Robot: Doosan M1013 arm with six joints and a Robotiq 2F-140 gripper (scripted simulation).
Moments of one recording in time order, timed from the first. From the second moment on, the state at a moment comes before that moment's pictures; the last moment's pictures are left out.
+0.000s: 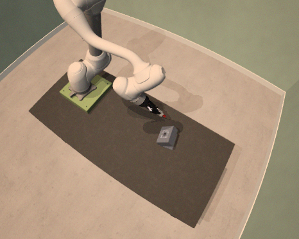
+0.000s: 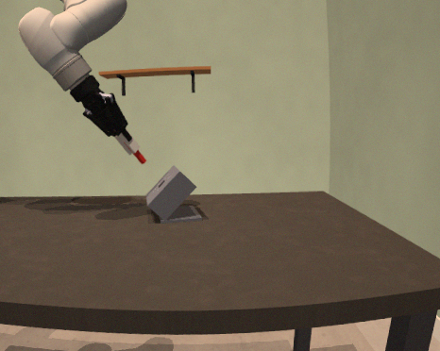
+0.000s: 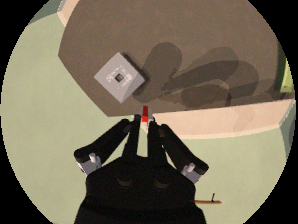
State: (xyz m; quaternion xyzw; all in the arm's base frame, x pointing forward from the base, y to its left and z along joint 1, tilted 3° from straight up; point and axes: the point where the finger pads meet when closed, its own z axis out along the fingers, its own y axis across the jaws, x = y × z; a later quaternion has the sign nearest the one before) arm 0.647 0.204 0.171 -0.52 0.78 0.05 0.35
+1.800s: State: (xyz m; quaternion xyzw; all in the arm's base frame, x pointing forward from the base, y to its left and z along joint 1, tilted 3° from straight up) arm 0.666 0.109 0.171 -0.18 0.90 0.08 0.40
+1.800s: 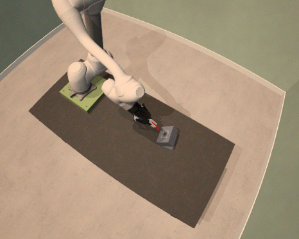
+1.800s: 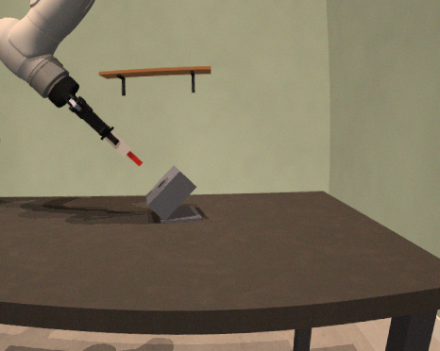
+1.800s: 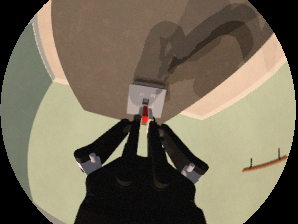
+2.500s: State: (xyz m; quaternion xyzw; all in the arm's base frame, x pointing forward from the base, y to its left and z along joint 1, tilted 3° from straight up) arm 0.686 0.119 0.148 -0.18 0.90 0.08 0.40
